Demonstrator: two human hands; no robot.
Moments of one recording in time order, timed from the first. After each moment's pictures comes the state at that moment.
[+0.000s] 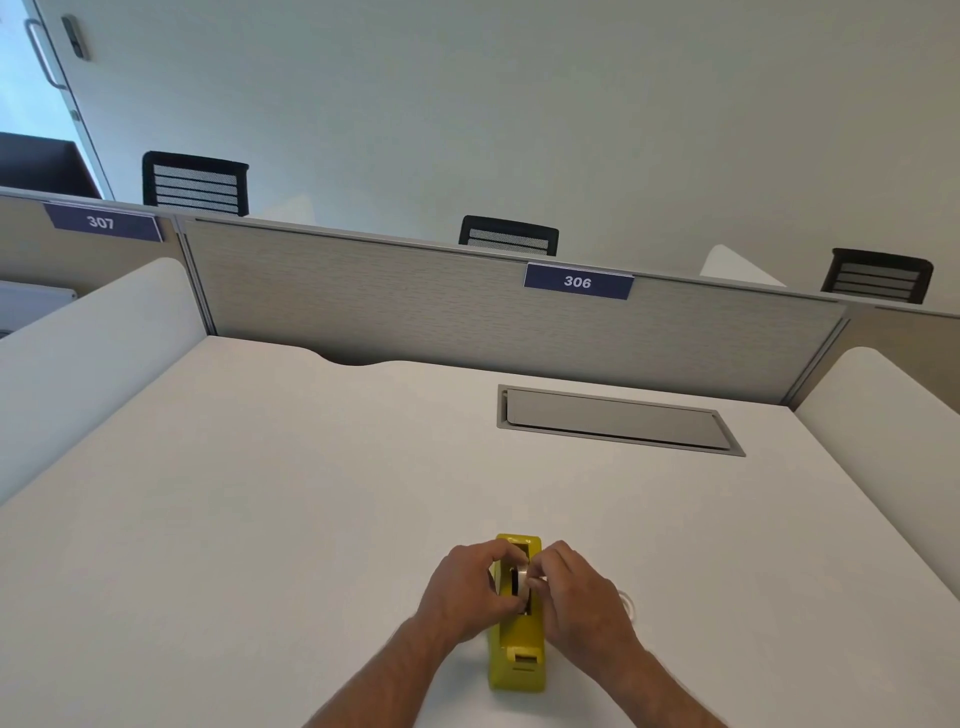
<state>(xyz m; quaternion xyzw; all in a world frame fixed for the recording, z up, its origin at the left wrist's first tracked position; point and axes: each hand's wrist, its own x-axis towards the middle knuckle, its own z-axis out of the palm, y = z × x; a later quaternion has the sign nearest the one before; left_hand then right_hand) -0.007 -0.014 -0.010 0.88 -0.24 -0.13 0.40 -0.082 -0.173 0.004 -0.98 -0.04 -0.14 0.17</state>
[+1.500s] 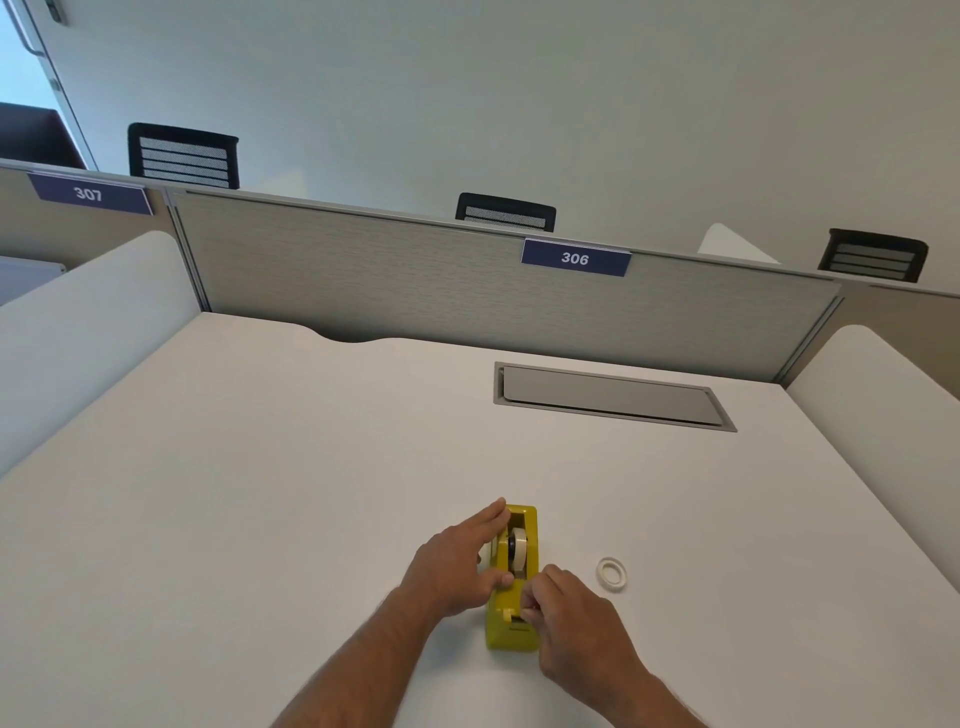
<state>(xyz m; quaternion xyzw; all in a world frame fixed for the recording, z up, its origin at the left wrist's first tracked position) -0.005 0.001 -0.030 0.90 -0.30 -0.14 0.29 -0.130 -0.156 -0.001 -0.99 -0.04 -0.01 0.15</state>
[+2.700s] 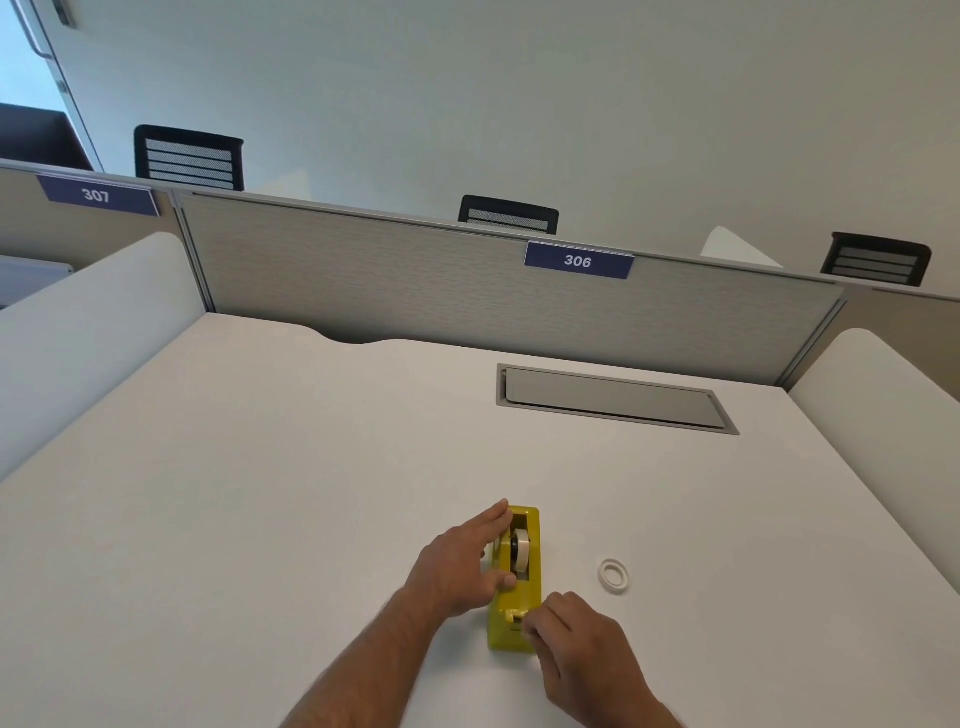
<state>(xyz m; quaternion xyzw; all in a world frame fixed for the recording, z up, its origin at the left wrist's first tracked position) -0.005 -0.001 -0.031 0.89 -0.29 -0.15 0.31 -0.151 -0.155 0.000 -0.98 -0.12 -0.14 0.08</state>
